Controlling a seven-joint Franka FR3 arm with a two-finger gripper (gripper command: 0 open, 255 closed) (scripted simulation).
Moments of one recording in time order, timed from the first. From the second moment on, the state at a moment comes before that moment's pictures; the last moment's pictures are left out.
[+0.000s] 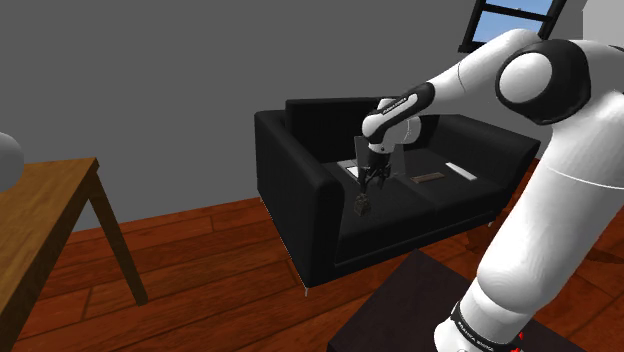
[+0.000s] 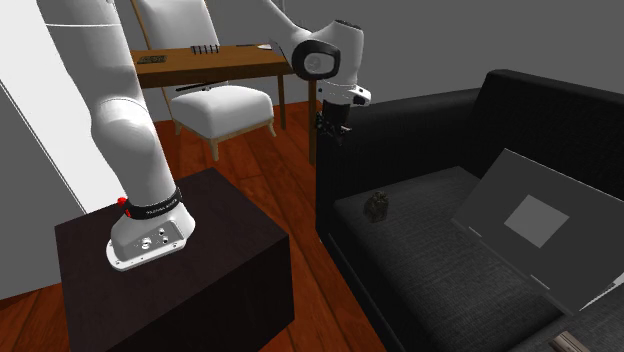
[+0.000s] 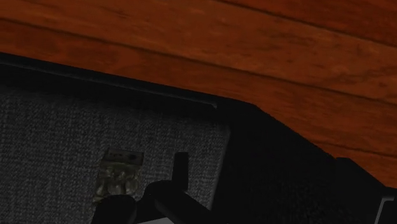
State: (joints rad) arm -0.15 0.04 -0.29 -2.28 0.10 2.24 -0.33
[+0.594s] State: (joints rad) arm -0.23 0.39 -0.29 -2.00 0.23 2.28 -0.49
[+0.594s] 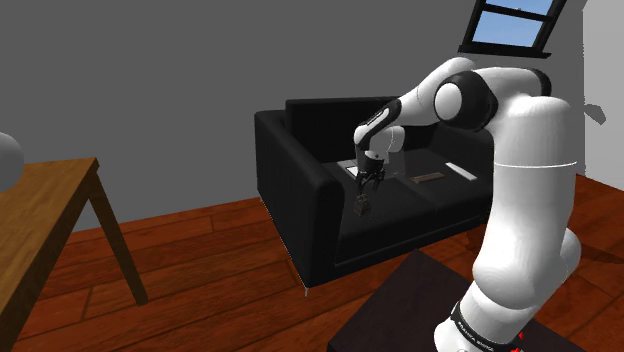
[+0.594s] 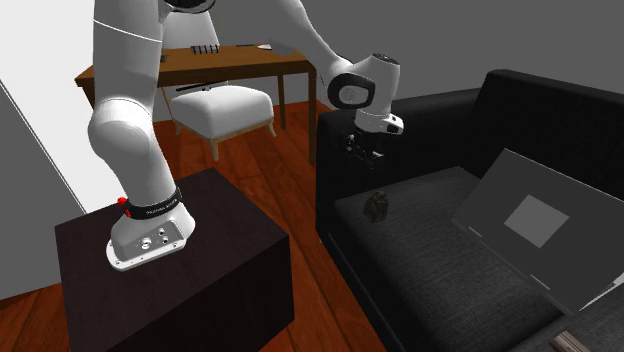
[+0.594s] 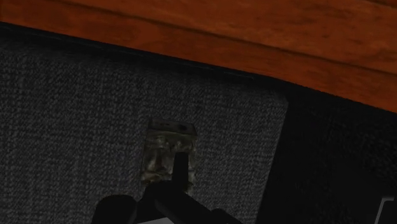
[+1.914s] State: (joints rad) arm -0.35 0.73 -0.24 -1.70 0.32 2.32 -0.57
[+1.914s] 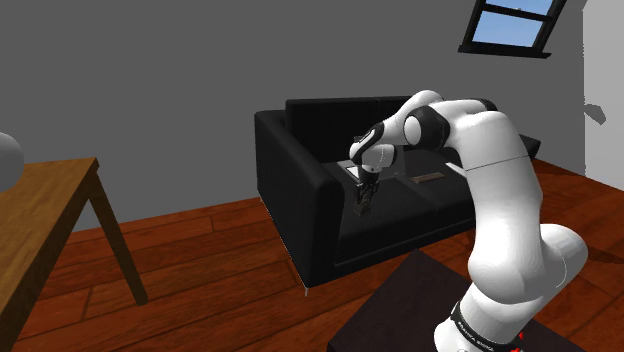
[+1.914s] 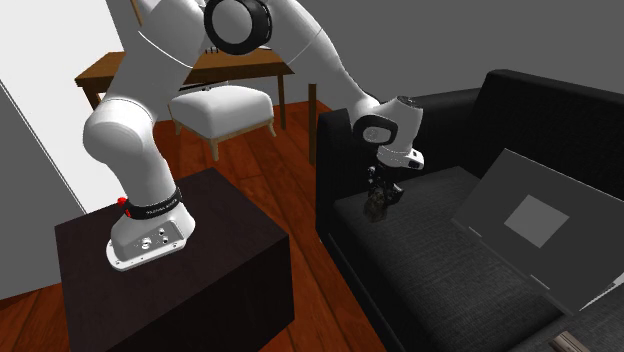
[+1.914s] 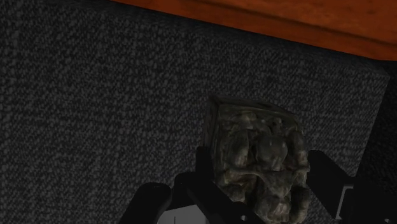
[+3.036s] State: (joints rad) arm -0.33 0.64 -0.27 -1.71 0.29 2.24 -0.55
